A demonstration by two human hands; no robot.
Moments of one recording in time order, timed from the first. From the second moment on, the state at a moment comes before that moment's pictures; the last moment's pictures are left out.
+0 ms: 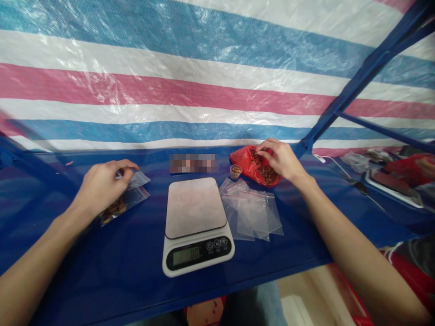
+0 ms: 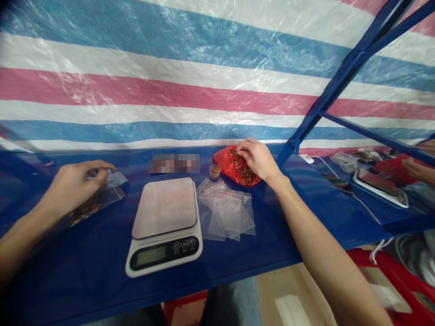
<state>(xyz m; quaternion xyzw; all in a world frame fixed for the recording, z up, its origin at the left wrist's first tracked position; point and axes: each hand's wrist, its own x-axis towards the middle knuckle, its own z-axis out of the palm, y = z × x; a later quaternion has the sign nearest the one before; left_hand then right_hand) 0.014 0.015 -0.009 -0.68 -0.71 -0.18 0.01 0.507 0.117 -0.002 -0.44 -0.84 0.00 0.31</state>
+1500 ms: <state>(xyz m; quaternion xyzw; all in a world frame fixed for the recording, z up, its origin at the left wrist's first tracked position) 0.019 0.013 -0.002 -0.67 -0.72 -0.17 0.00 0.441 0.088 -0.016 -0.36 -0.70 0.39 0.47</state>
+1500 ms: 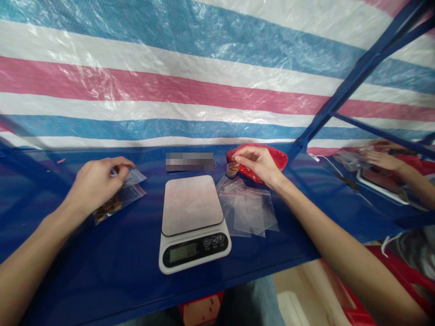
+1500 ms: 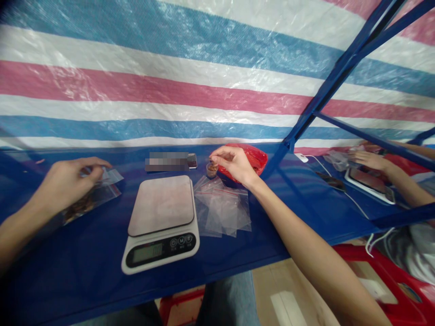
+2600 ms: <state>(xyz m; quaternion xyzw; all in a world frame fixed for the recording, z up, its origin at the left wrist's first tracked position) 0.019 0.012 -0.004 -0.68 -0.71 -0.17 0.00 0.450 0.081 -0.004 -0.32 -0.92 0.03 0.22</state>
